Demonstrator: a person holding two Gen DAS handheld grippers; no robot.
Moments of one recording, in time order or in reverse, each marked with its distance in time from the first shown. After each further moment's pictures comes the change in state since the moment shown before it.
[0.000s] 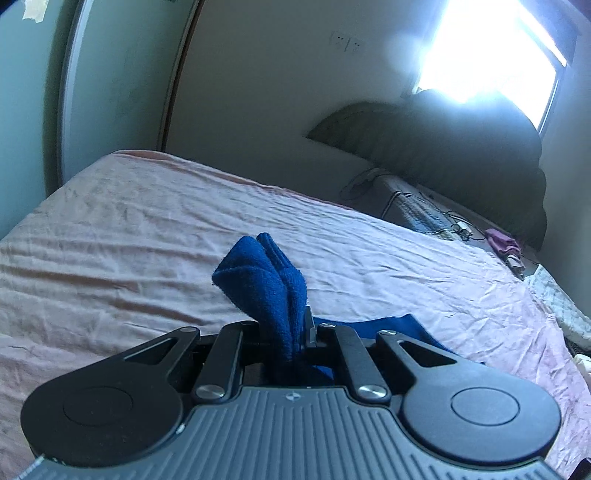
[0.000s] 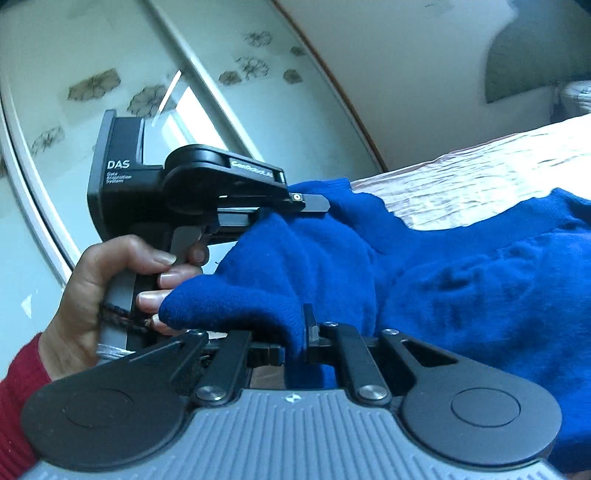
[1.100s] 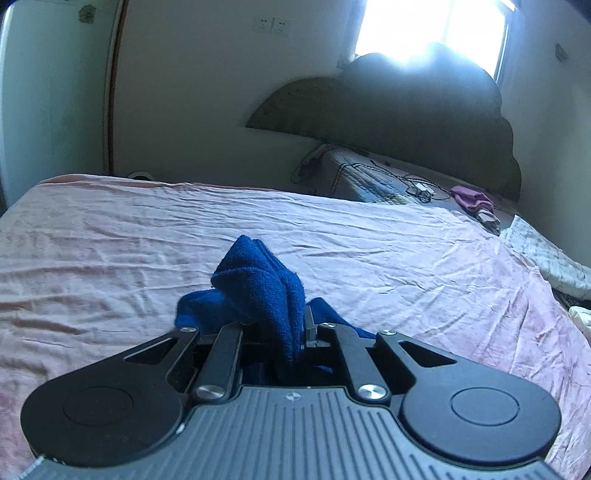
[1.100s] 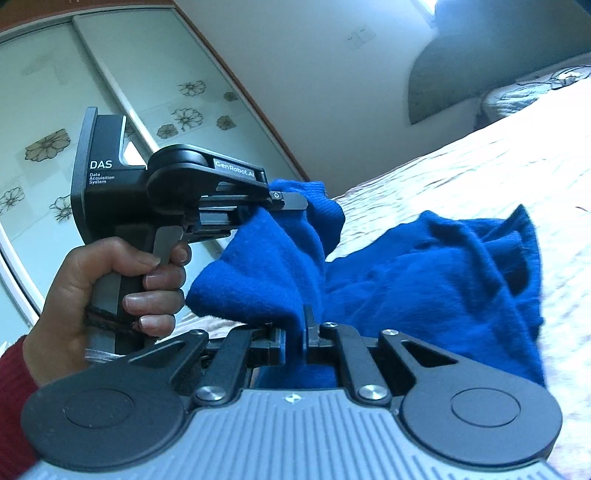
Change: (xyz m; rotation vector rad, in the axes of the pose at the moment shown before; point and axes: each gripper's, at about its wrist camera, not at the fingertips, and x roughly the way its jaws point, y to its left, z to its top) left arm 0.044 -0.137 -0.023 0.176 0.034 -0.050; right arm -0.096 -0.063 -0.006 0.112 -0.120 -0.165
